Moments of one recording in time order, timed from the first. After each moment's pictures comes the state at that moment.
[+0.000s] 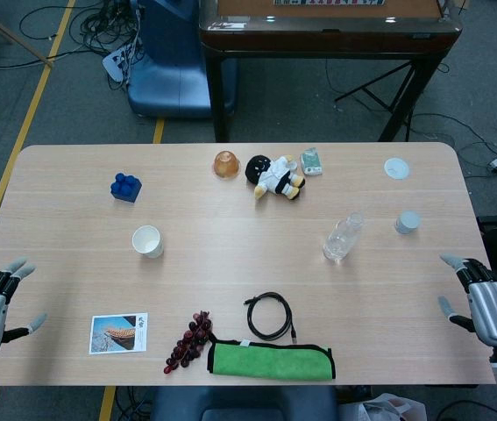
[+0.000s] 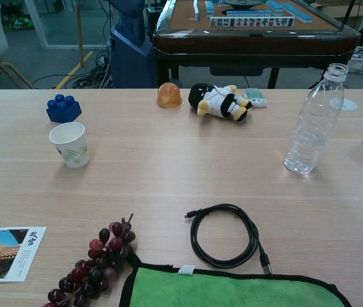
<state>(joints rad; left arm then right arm) -0.10 -1.17 -0.07 -1.56 1.49 1.51 0.06 0.08 -1.11 0.05 -1.60 -1.51 1.47 0.01</state>
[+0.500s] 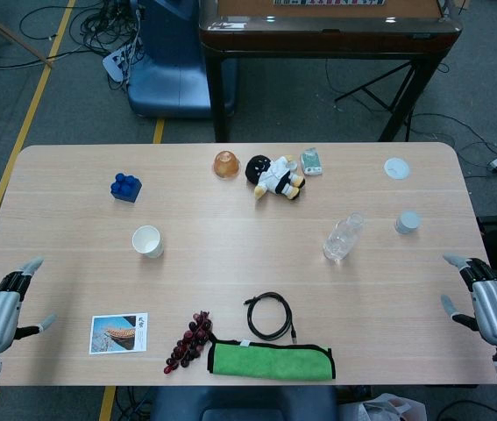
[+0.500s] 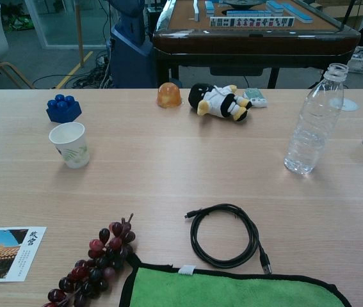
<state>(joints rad) -0.13 -1.19 -0.07 -1.57 1.45 1.43 0.08 0.08 -1.10 0.06 -1.60 -1.49 1.45 0.02</state>
